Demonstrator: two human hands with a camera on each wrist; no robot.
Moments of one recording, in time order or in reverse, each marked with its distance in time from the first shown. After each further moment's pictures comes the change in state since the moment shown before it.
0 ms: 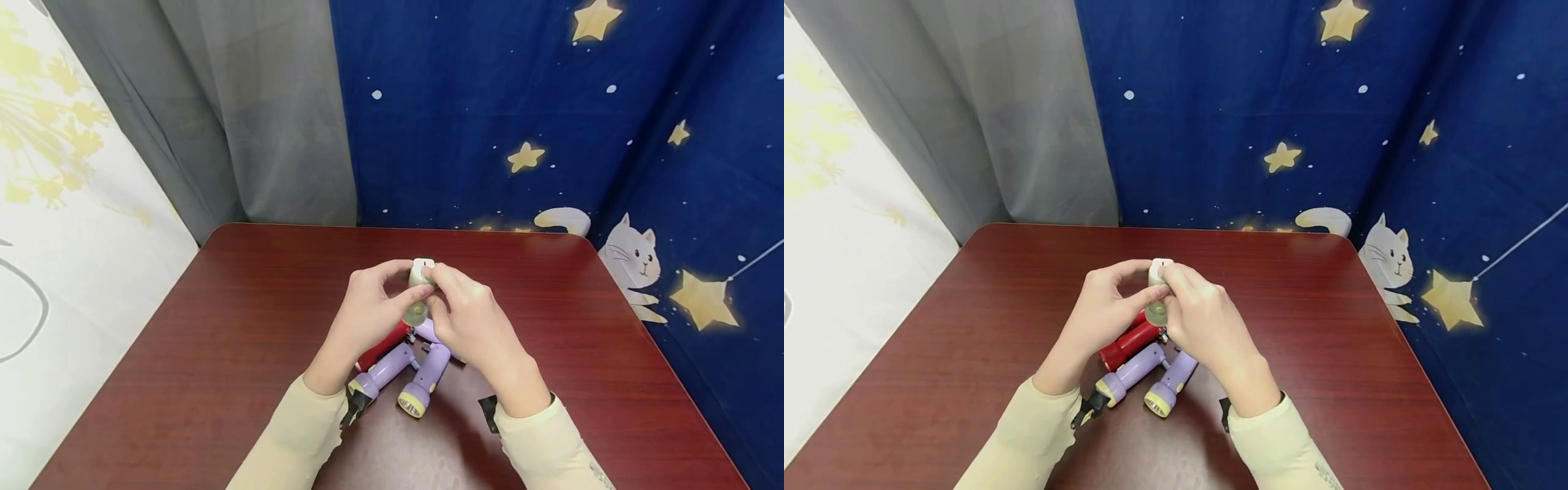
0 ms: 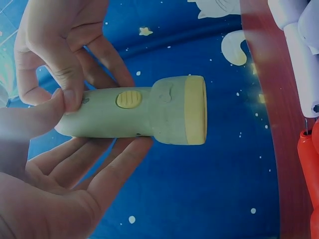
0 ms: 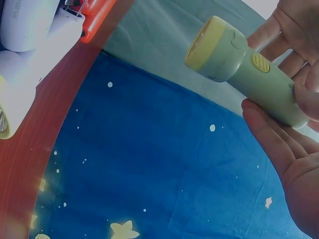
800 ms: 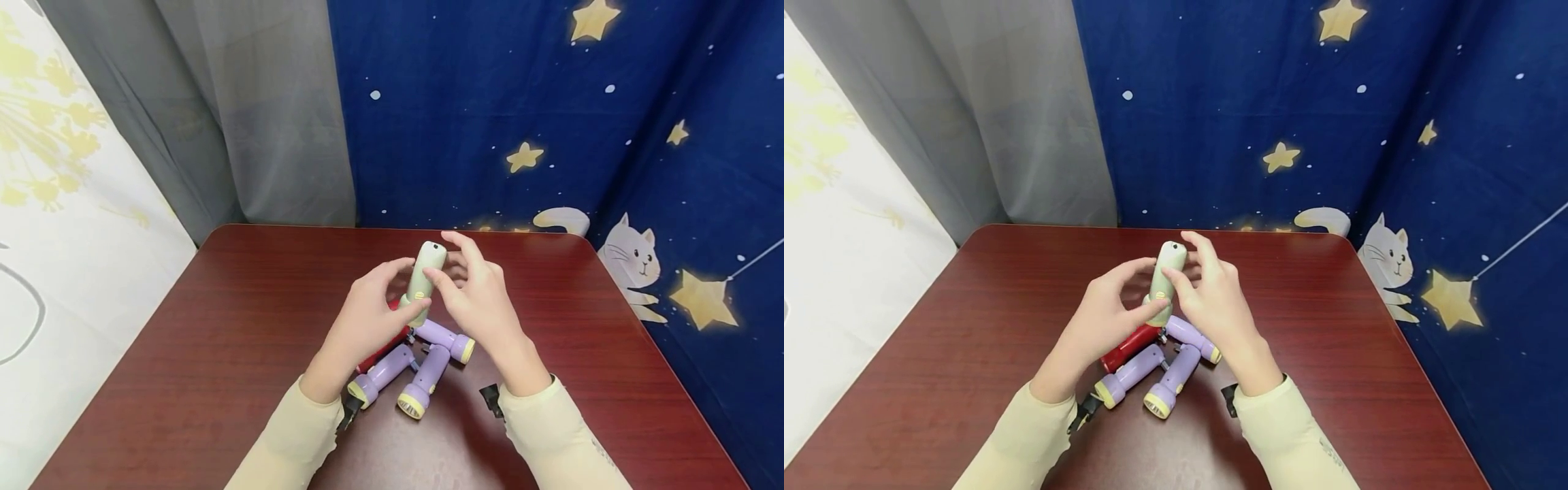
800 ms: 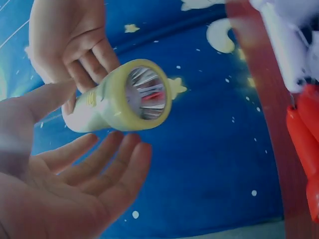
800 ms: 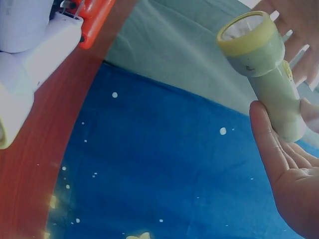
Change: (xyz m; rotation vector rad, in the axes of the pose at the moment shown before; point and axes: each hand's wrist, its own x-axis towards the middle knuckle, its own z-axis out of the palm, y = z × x) left_hand -0.003 -0.015 0.004 0.075 -0.060 0.039; right_hand 0.014 0.016 -0.001 0.336 0.002 0.431
